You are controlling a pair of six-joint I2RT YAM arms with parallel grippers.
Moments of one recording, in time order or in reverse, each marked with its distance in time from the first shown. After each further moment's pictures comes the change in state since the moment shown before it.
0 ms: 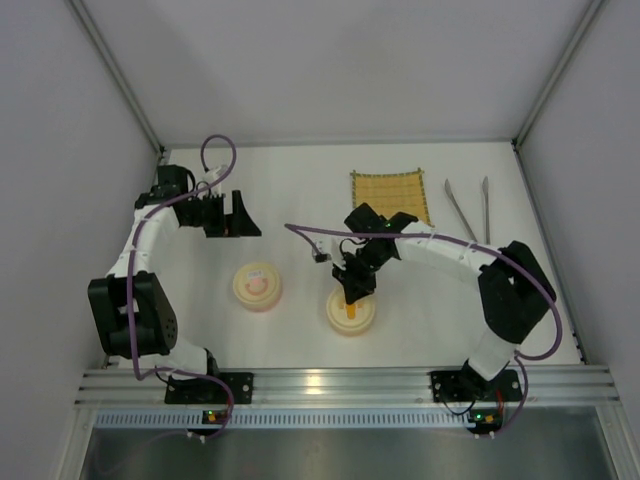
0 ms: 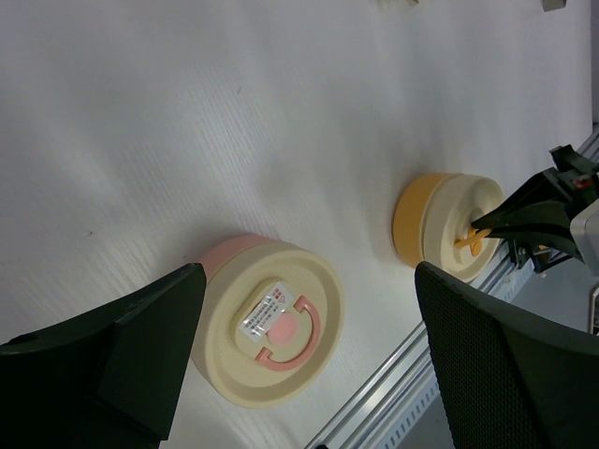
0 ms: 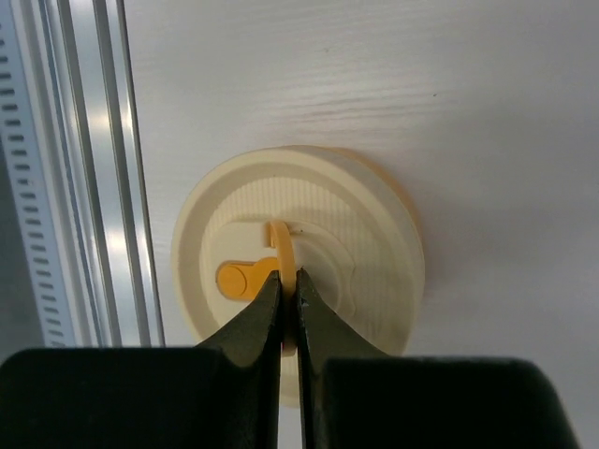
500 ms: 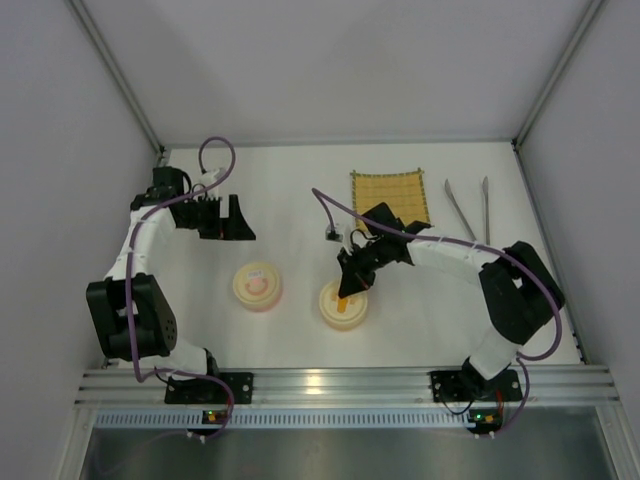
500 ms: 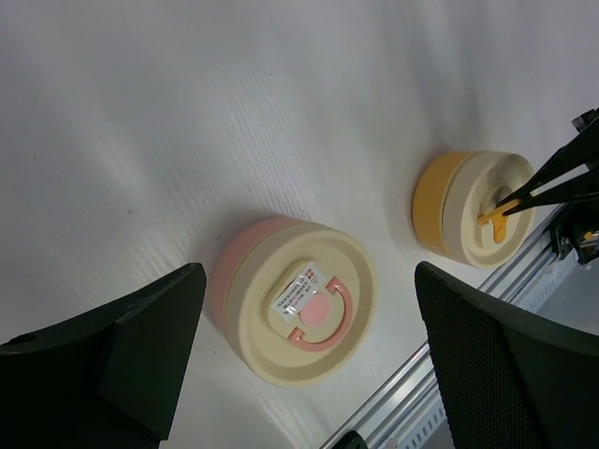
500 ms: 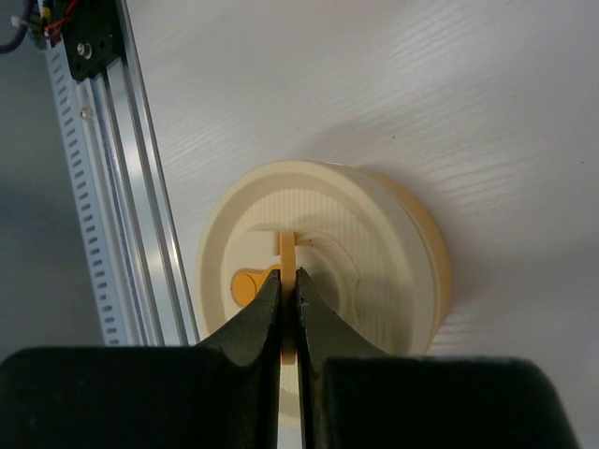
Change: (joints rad) left arm 0.025 -0.017 -0.011 -0.028 -0.039 0.080; right arm -0.114 -0.045 -0.196 0.390 -0.180 0.422
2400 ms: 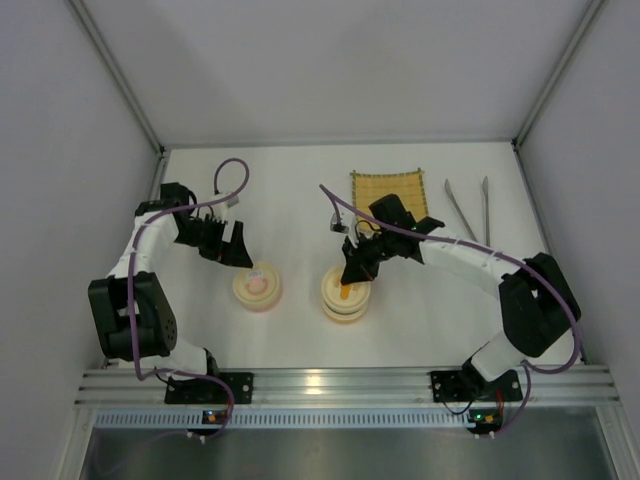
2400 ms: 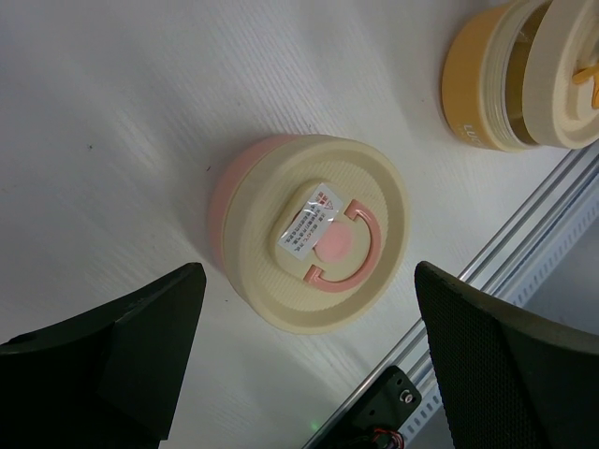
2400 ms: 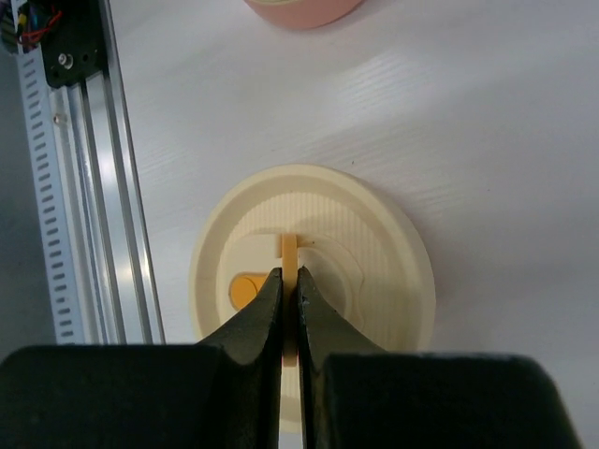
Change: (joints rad) left arm 0.001 0.001 -0.081 -0.170 -0.043 0.313; right arm -0.022 -0.096 0.008 0.032 0.026 -0.045
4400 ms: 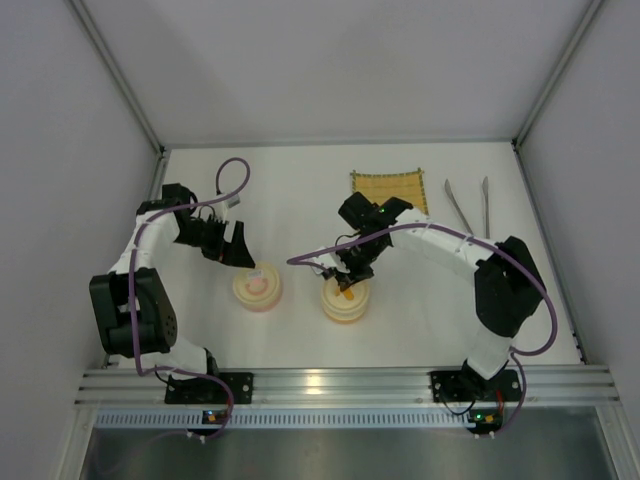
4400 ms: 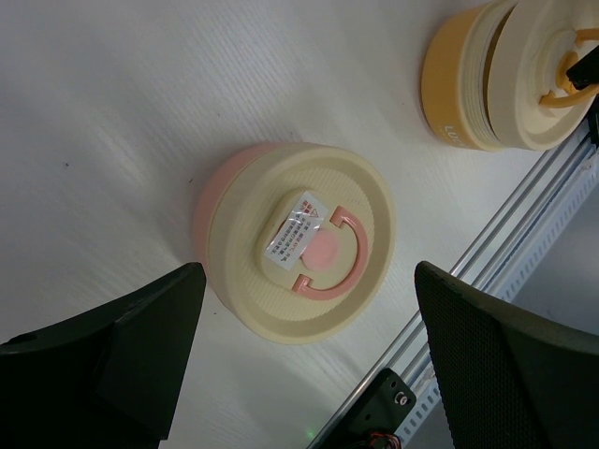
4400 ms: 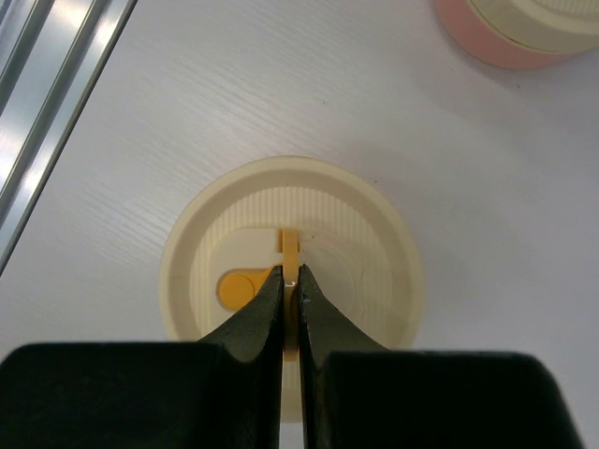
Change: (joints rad) left arm 0.000 0.022 0.000 -0.006 0.056 0.024; right arm 0.128 0.185 0.342 -0.583 0.061 -1.023
